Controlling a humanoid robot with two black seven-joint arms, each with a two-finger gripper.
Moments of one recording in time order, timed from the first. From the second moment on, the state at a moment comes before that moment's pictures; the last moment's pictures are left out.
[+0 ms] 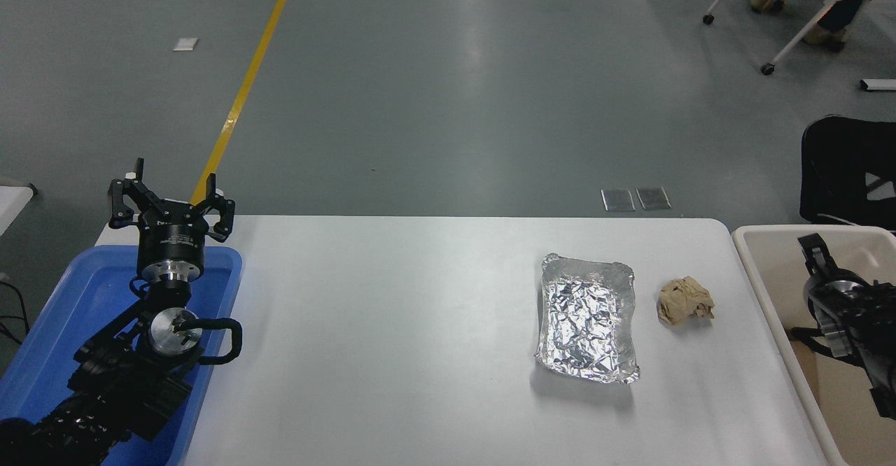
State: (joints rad) left arm -0.61 0.17 -1.00 -0.41 -0.12 -0.52 -0.60; right arm 0.92 -0.40 -0.61 0.31 0.19 -0.14 -0.04
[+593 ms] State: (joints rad) left arm -0.61 0.17 -1.00 -0.41 -0.12 -0.52 -0.60; right arm 1.73 -0.43 -1.27 1.12 0.12 0.05 -0.04
